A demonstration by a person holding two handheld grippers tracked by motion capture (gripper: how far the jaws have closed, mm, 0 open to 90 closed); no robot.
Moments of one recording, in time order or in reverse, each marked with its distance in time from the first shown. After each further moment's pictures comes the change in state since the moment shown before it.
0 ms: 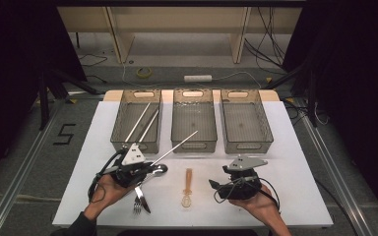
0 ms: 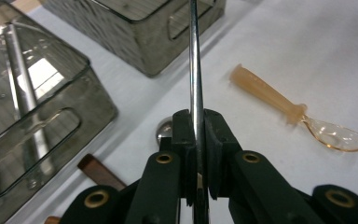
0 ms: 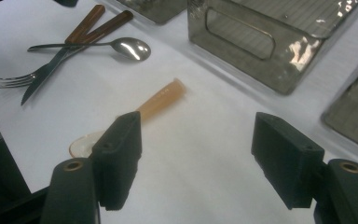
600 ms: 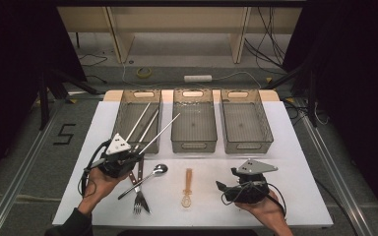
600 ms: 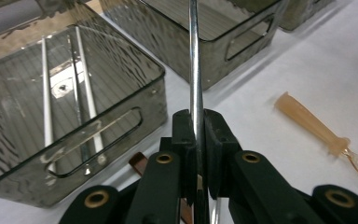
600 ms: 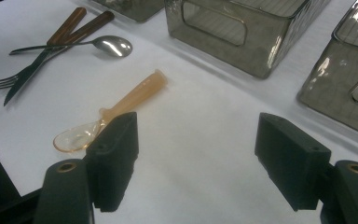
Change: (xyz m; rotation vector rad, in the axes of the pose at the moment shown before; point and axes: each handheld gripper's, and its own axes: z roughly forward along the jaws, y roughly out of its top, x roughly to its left) left arm 0.031 -0.002 -0.013 -0.071 0.090 -0.126; right arm -0.005 -0.015 -0.009 -0.022 -0.049 0.050
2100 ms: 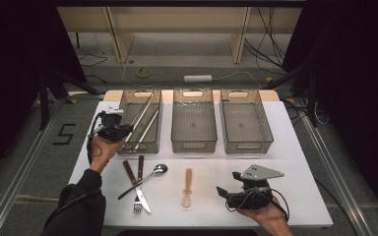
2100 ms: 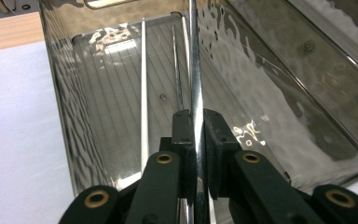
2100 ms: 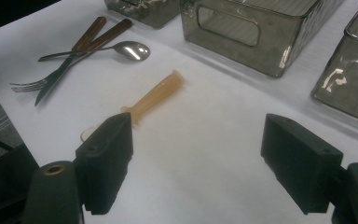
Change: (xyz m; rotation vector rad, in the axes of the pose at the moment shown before) left arm 0.091 0.031 0.065 0.093 0.177 -0.244; right arm 0.005 -0.009 -0.012 -0.041 0.050 0.021
